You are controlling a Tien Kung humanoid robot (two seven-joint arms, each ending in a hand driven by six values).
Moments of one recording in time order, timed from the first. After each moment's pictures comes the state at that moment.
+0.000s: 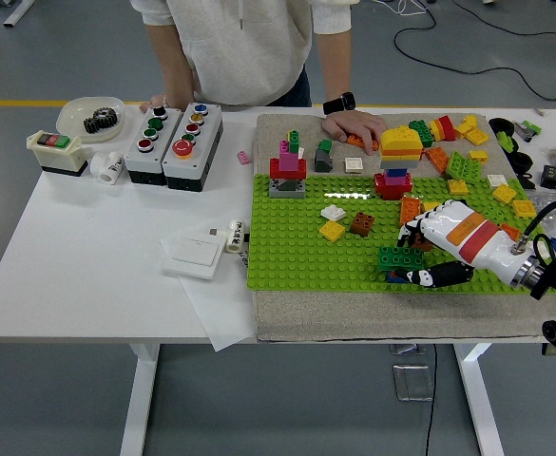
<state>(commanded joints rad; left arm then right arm) -0.11 0.12 -0.17 -0.27 -0.04 0.18 0.20 0.66 -0.48 0.52 0.89 -1.91 -0.49 0.54</state>
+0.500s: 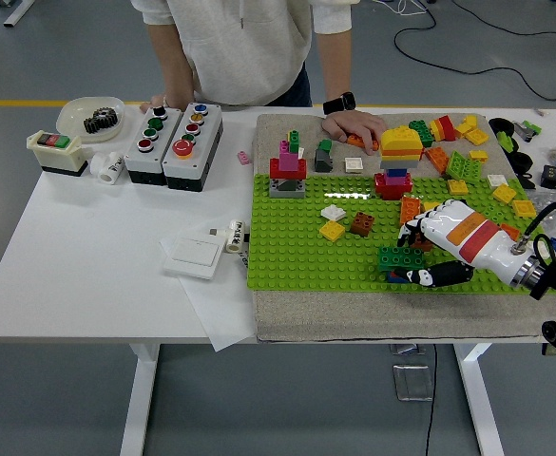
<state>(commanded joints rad) -0.11 0.12 -0.18 -0.27 -0.02 0.18 0.20 0.66 -0.48 0.52 0.89 -1.91 -0.49 0.53</state>
